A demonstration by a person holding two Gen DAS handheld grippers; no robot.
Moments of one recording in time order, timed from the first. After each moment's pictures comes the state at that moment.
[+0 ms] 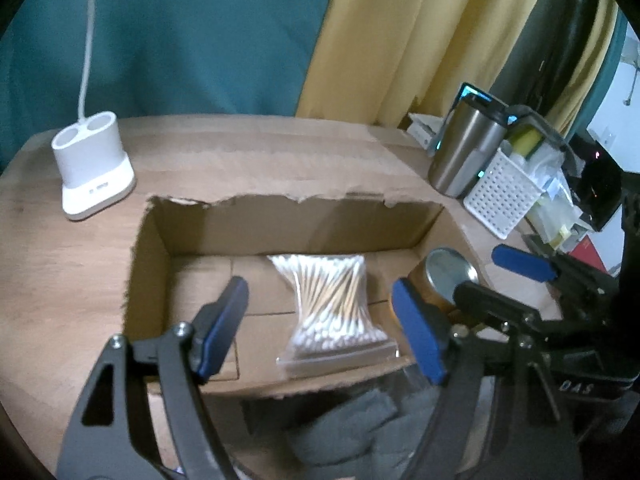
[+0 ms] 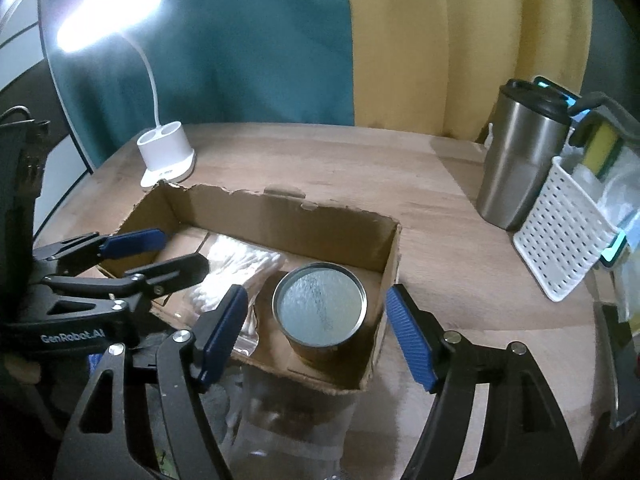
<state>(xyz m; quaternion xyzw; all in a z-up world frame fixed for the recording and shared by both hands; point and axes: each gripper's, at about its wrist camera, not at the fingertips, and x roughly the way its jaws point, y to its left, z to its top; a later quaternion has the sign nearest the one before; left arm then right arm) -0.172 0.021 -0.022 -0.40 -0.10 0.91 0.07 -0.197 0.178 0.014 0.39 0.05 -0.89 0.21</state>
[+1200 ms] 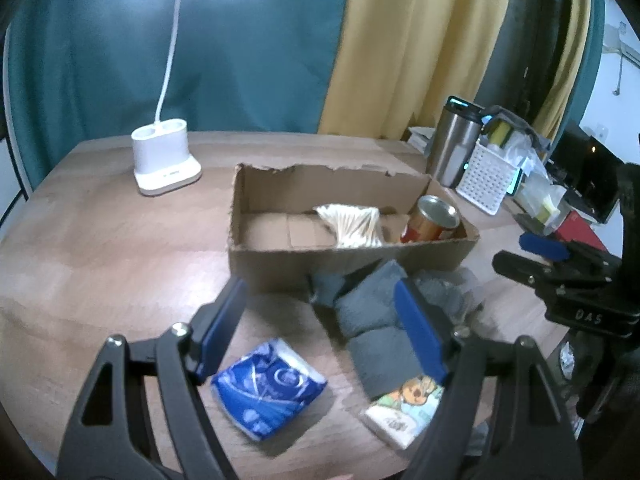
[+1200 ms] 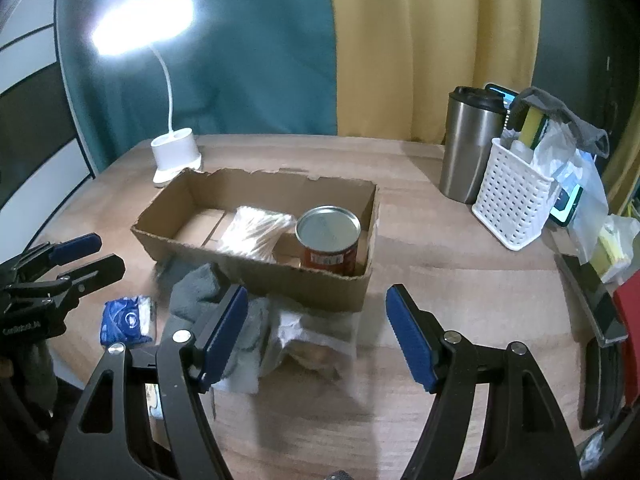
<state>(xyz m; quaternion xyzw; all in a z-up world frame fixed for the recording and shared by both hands) -0.052 -0.011 -0.014 -0.34 -0.08 0.93 0.05 -0.101 0.185 0.023 0.36 0.05 -0.92 0.17</state>
